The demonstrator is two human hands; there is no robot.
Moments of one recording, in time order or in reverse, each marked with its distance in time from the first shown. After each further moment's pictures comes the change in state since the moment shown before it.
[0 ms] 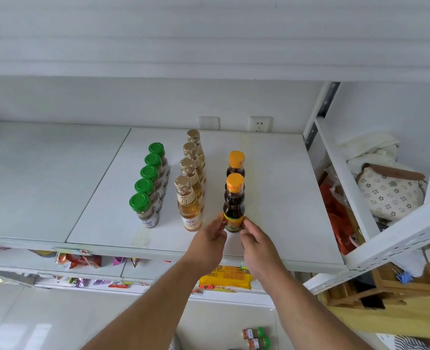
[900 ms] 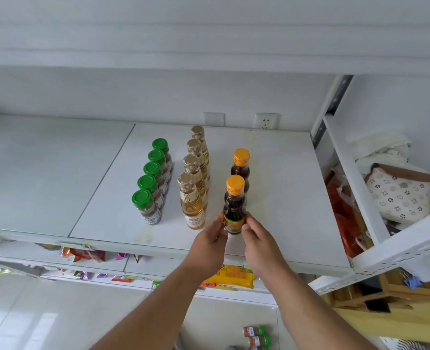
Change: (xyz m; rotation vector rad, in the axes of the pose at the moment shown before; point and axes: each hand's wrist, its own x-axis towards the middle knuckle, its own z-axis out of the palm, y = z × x) left_hand -0.005 -0.009 0.003 -0.052 0.106 0.037; right_hand 0.012 0.002 0.002 -0.006 -0.011 -0.044
